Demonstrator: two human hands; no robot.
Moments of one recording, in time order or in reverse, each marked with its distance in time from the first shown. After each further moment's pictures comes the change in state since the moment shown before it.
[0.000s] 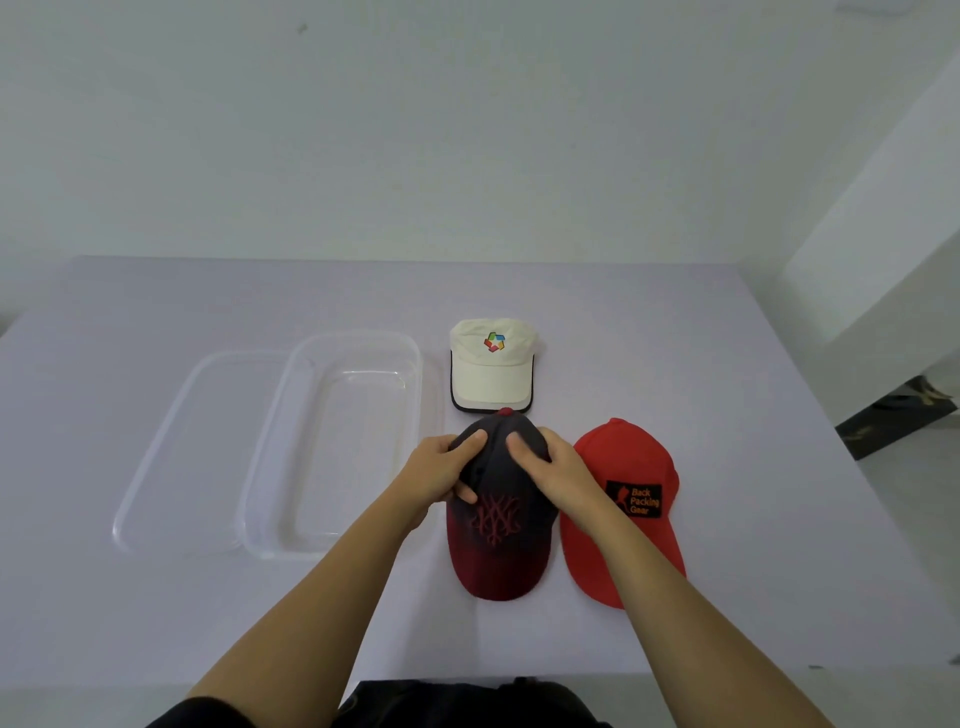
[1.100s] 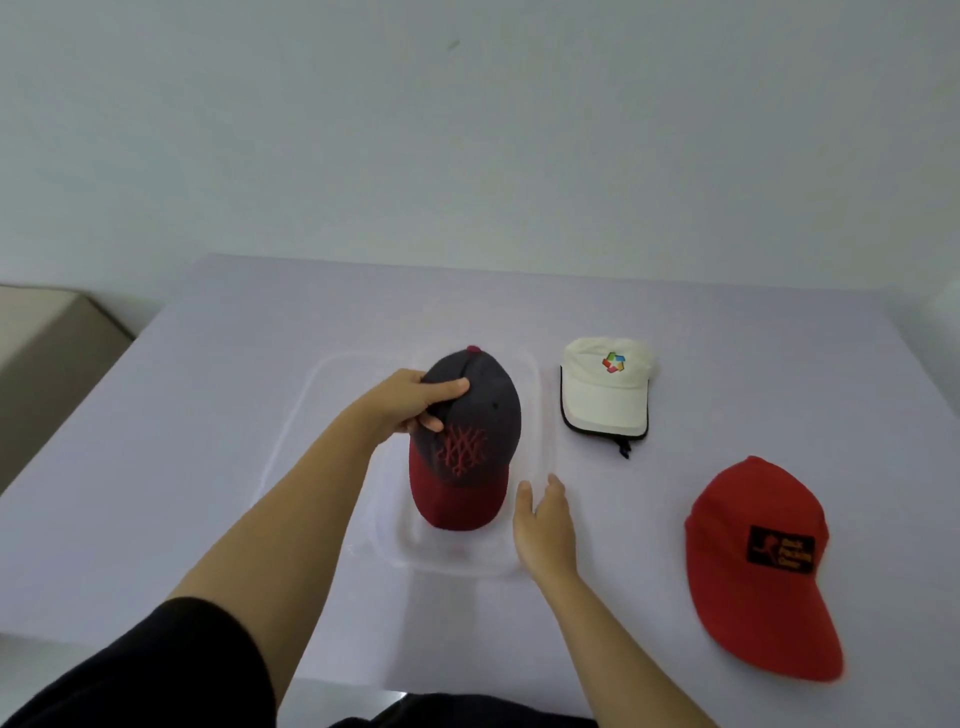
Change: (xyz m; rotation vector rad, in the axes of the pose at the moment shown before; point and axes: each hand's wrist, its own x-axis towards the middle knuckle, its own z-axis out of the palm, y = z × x) left_hand 0.007 0.034 -0.200 0.160 0.142 -0.072; right_hand 0.003 -0.016 0.177 -0.111 0.174 0.186
